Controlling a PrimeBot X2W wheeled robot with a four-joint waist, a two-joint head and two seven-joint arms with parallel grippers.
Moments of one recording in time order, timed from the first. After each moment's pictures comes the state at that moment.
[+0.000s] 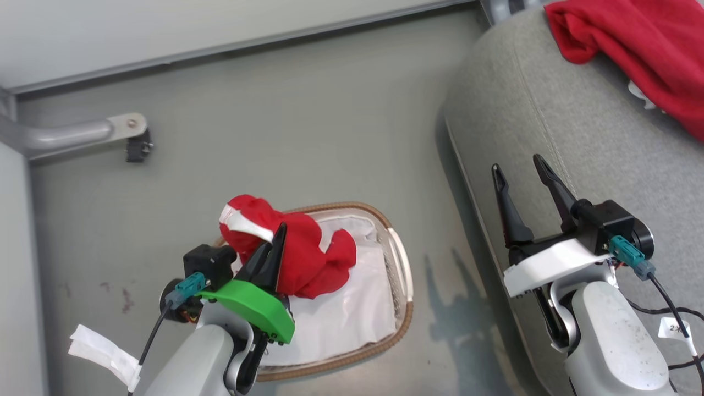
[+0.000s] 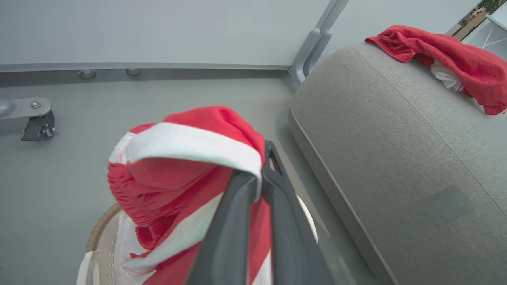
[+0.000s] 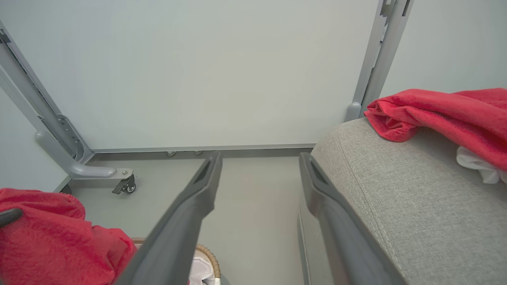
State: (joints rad) left arm -0.39 0.16 -0.56 0.55 -0.63 -0.13 -0.26; right arm -0.33 -0.05 0.09 0.27 0.15 0.13 -0.26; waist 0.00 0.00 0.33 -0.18
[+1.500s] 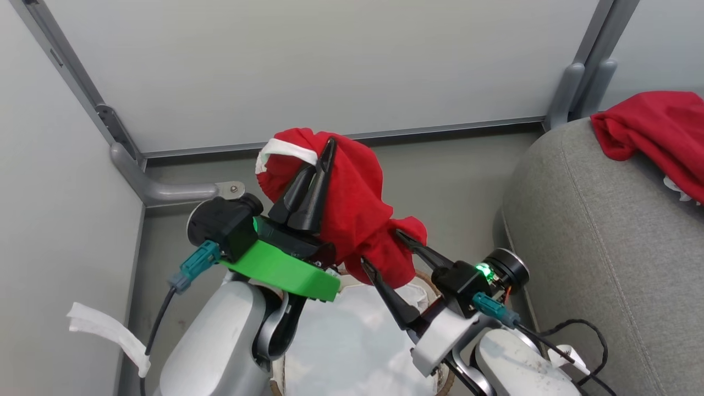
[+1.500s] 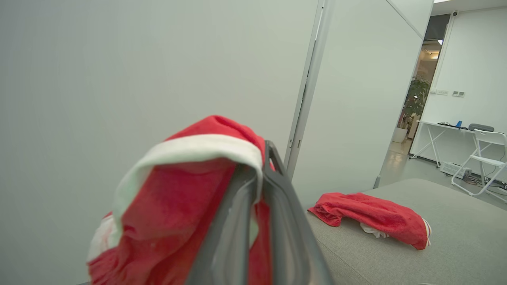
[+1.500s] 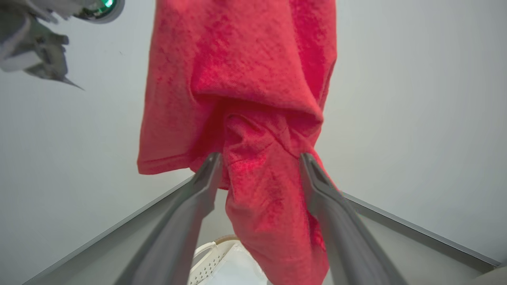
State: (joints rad) left arm -0.42 0.10 -0.52 0.15 -0.53 -0.13 -0.26; right arm -0.33 -0.05 0.54 0.34 0.14 0.13 -0.26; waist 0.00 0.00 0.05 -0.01
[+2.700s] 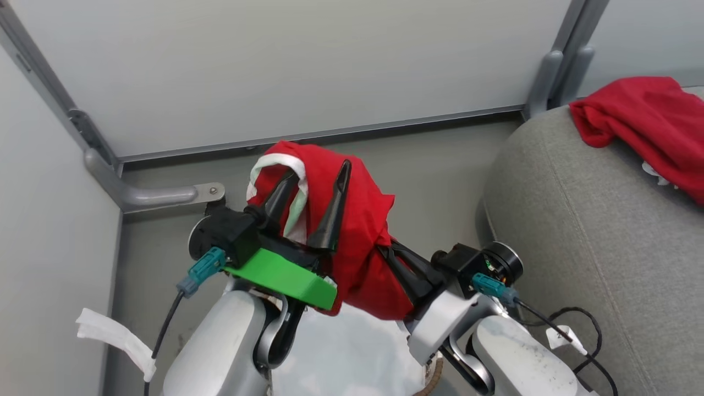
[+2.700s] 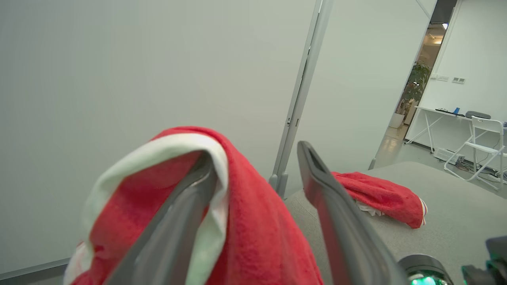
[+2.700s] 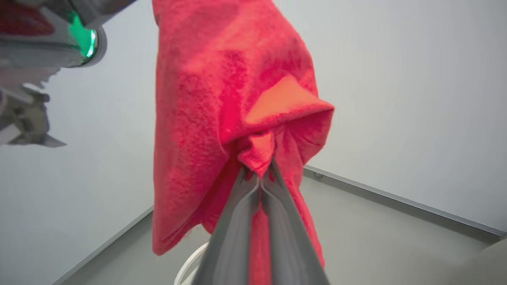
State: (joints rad) left arm -0.41 0.09 -0.52 0.21 -0.52 -0.13 -0.26; right arm -0.42 -0.05 0.59 0.42 0.27 0.13 -0.26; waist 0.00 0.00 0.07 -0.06
